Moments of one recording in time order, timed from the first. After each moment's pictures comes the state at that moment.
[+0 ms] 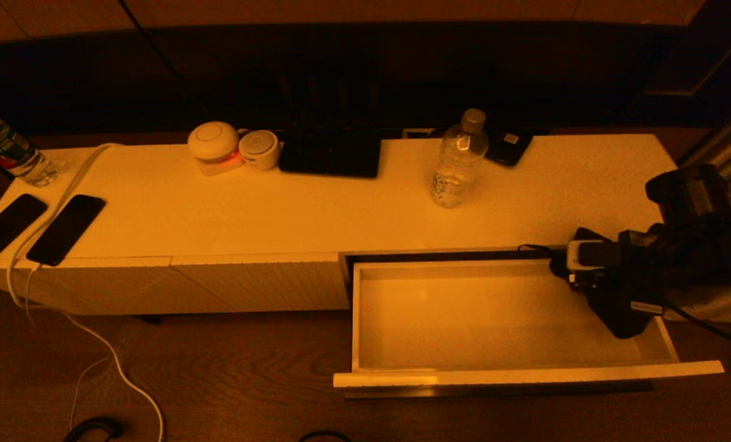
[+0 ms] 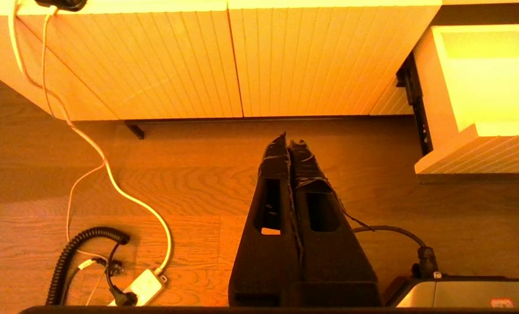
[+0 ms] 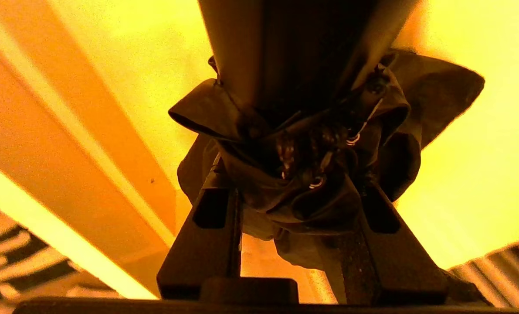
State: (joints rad) left arm 0.00 0.00 0.00 0.00 0.00 0.00; right arm 0.03 1.74 -1.11 0.14 -0.08 -1.28
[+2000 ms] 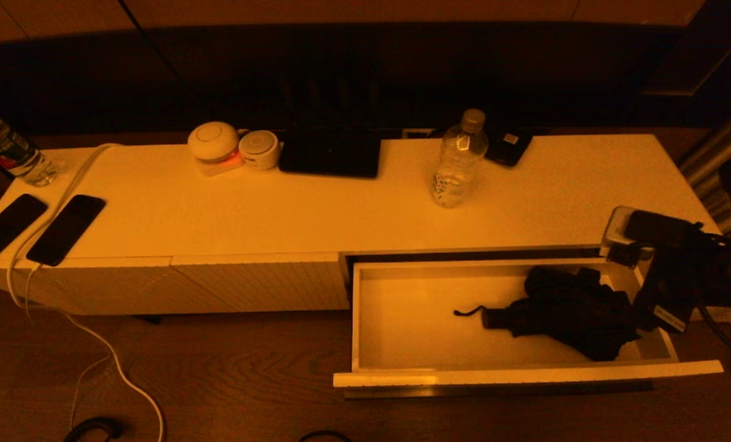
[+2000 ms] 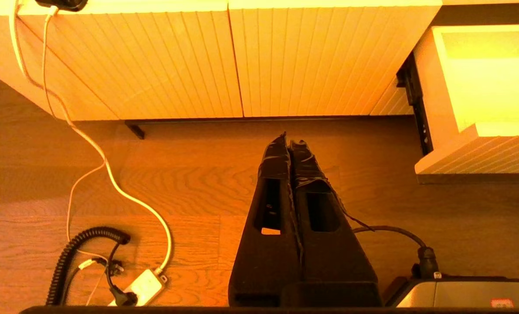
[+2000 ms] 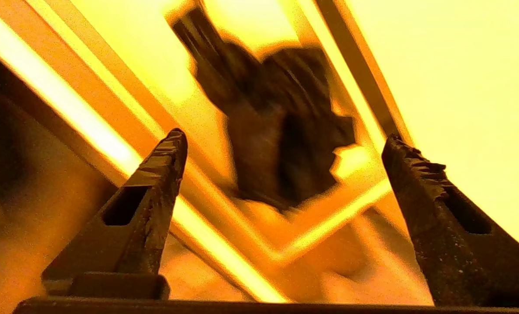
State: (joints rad) left arm 0.00 0.00 0.00 0.00 0.00 0.00; right arm 0.14 1.44 -1.00 0.21 0.05 -0.83
